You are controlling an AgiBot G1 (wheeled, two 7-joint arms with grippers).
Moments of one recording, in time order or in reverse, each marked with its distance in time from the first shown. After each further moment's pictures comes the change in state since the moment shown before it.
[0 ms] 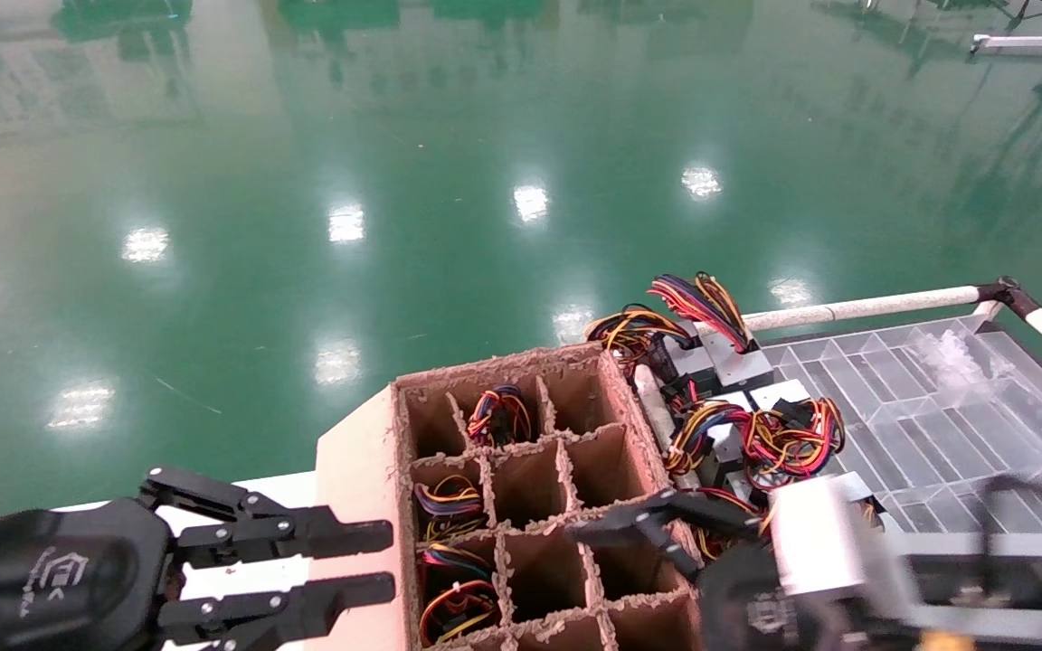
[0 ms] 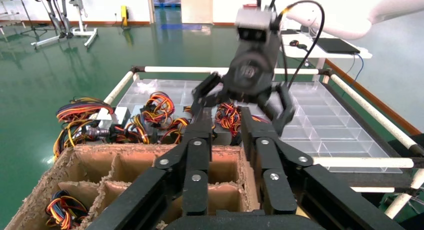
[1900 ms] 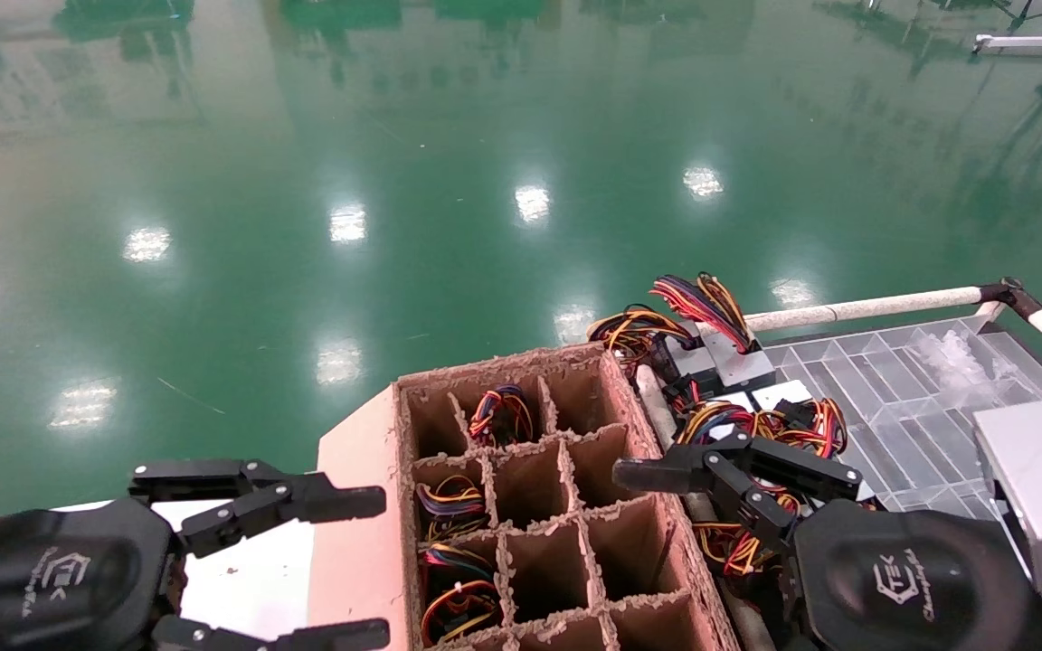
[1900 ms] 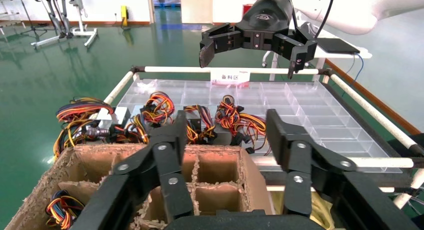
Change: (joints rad) left arm 0.000 0.000 0.000 -0.001 0.000 0.000 0.000; right arm -0.070 0.091 0.116 -0.010 0.264 -0.074 0.008
